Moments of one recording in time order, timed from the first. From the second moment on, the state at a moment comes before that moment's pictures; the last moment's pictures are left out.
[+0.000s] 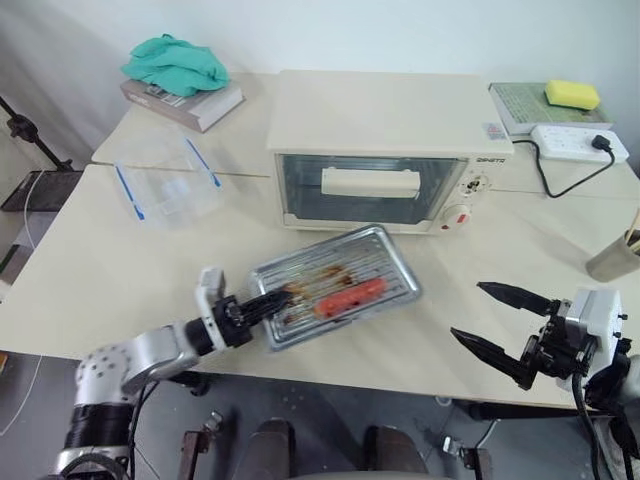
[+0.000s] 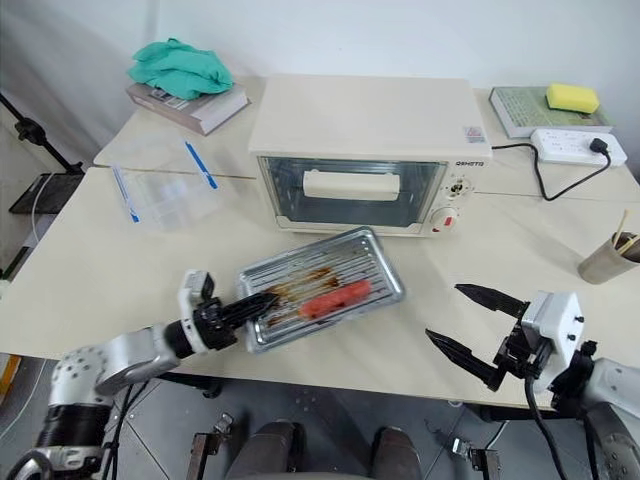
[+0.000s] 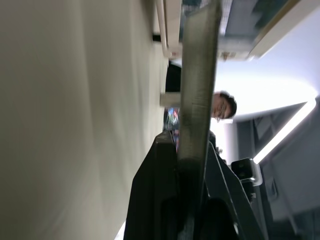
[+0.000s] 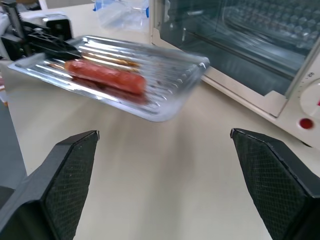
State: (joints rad) left arm -0.25 0.50 0.11 0.10 -1.89 1.19 0.04; right arm 0.35 -0.69 -0.49 -0.57 0.67 0.26 0.96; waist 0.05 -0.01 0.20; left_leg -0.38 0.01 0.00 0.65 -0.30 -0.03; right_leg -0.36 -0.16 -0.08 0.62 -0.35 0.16
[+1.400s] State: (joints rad) left arm -0.04 0.78 0.29 -0.23 -1.15 1.07 -0.55; right arm 0.50 -0.74 -0.52 -0.65 0.70 0.25 1.07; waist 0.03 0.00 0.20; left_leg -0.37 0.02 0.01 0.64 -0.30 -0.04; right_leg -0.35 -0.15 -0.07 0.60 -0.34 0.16
